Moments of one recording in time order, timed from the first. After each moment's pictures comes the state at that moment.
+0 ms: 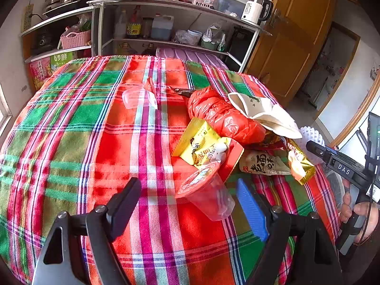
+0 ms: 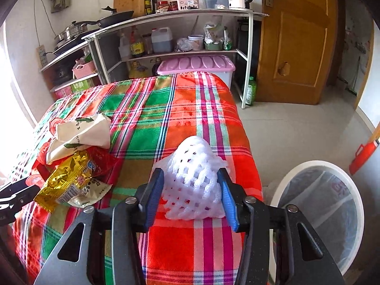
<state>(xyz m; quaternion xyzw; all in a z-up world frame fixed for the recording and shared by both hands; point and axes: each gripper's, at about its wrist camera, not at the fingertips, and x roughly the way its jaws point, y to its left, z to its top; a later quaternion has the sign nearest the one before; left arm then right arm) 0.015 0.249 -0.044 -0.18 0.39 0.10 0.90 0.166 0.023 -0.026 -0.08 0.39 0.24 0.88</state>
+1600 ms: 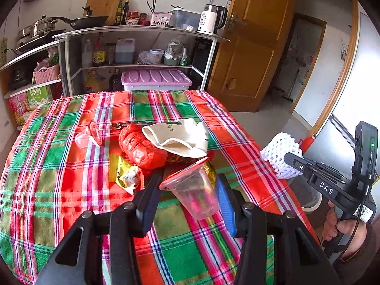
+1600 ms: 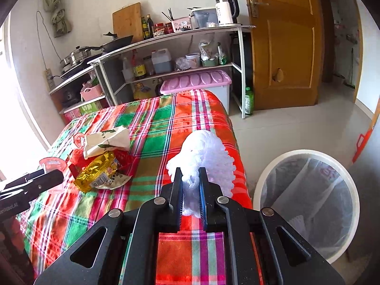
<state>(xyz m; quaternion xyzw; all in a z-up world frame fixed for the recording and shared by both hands) 0.025 0.173 0.017 -0.12 0.35 0.03 0.93 0.109 -0.030 0.007 -0.01 0.35 0.25 0.90</state>
